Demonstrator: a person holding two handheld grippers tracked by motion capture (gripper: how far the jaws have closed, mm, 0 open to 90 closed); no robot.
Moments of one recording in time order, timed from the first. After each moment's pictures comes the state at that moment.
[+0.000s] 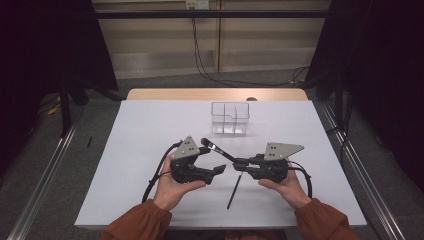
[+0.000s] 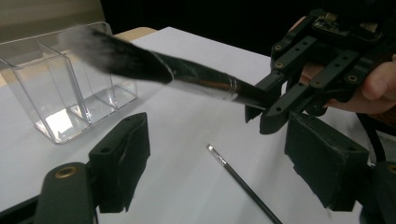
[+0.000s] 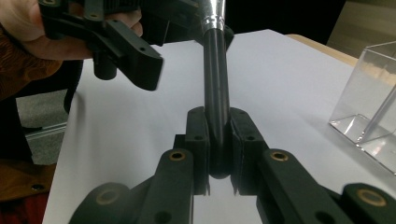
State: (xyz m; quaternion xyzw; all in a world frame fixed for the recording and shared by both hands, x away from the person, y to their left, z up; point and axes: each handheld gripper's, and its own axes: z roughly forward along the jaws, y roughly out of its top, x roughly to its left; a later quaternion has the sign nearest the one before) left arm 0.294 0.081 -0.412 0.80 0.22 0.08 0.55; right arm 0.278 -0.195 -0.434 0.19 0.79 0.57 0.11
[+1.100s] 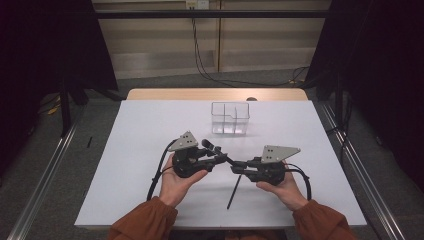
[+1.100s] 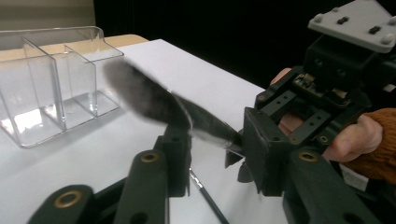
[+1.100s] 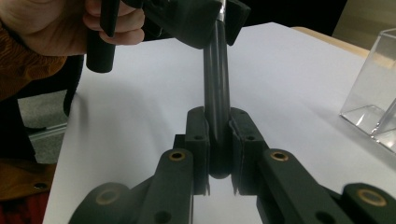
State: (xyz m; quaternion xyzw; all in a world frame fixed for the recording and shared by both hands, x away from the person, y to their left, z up) left arm 0.300 0.078 -0.406 0.77 0.26 0.01 0.59; right arm 0.277 -0.190 -0.444 0.20 0.80 0.56 0.10
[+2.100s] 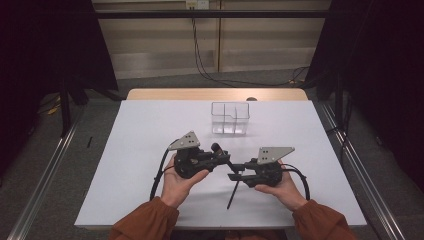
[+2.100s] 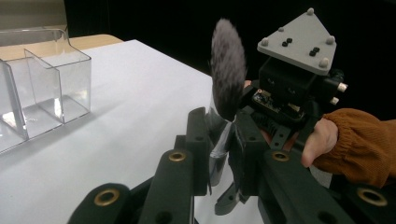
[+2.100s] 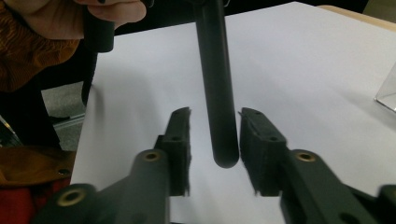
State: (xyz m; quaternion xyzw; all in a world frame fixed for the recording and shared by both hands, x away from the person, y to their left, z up) left arm 0.295 0.075 -0.396 0.77 0.23 -0.02 0.59; right arm 0.278 -0.184 -0.450 0.19 0.81 0.55 0.05
